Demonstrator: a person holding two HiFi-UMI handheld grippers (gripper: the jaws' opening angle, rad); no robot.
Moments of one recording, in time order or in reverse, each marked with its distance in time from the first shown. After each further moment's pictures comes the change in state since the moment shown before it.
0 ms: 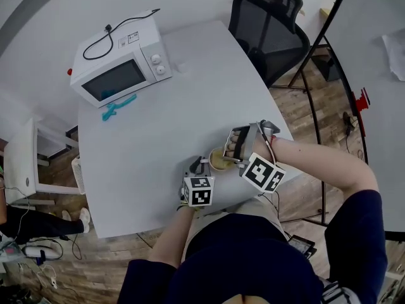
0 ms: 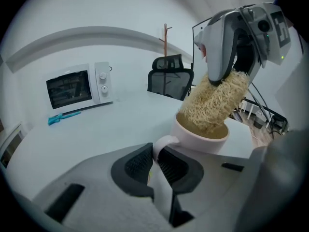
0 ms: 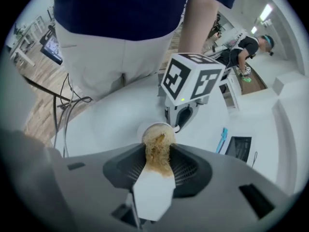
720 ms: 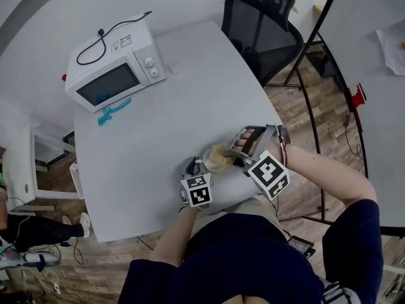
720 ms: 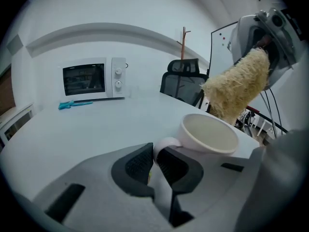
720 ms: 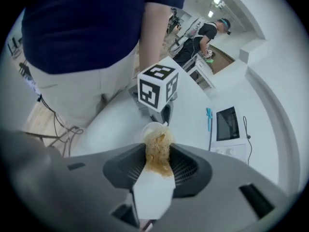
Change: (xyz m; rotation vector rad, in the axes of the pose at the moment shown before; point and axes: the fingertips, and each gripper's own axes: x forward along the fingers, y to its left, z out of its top) left arm 0.006 0.012 -0.001 -0.164 -0.034 0.097; right arm -0.032 -0.004 -0.011 0.404 -0.013 -0.097
